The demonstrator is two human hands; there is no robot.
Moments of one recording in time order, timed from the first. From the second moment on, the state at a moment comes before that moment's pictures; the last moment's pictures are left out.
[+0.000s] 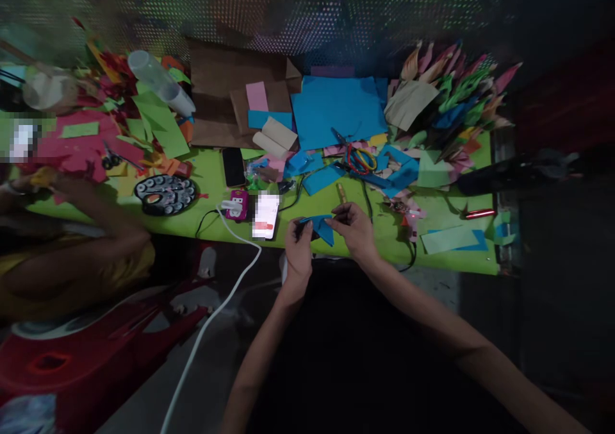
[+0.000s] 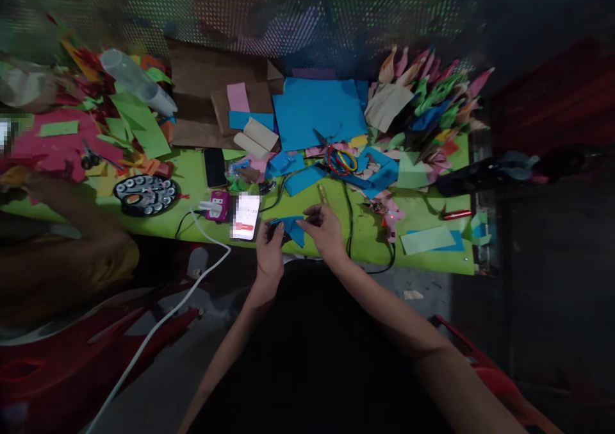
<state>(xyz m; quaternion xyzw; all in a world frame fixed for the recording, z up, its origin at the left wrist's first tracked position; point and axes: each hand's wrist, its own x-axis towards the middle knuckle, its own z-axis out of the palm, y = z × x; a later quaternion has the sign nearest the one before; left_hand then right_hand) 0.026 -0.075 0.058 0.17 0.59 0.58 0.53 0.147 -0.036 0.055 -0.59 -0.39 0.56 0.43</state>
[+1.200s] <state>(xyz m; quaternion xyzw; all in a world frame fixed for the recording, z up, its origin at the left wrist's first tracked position) 0.019 -0.074 0.060 0.17 0.60 0.56 0.55 0.148 -0.031 0.061 -0.56 -0.39 0.62 0.38</state>
